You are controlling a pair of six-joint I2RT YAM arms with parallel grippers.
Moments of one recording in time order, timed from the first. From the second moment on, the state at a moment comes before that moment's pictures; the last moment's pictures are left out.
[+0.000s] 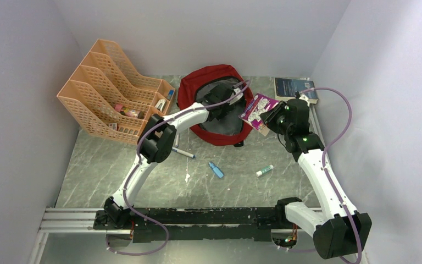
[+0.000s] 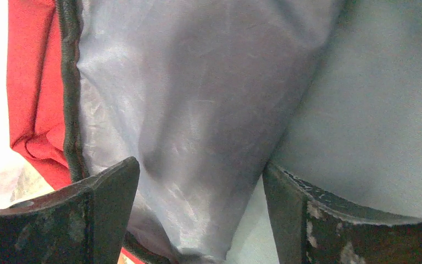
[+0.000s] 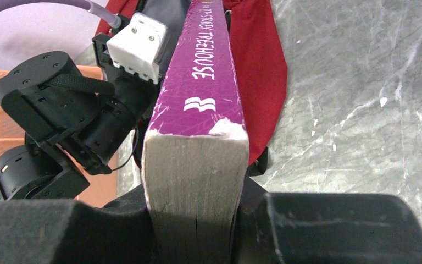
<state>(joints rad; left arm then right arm) -0.76 2.45 2.05 -0.31 -0.40 0.41 0.16 1.02 0.91 -0.37 0.01 0.69</state>
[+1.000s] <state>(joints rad) -0.74 2.34 2.10 -0.41 -0.34 0.33 0.16 1.04 0.86 -0.28 -0.08 0.97</state>
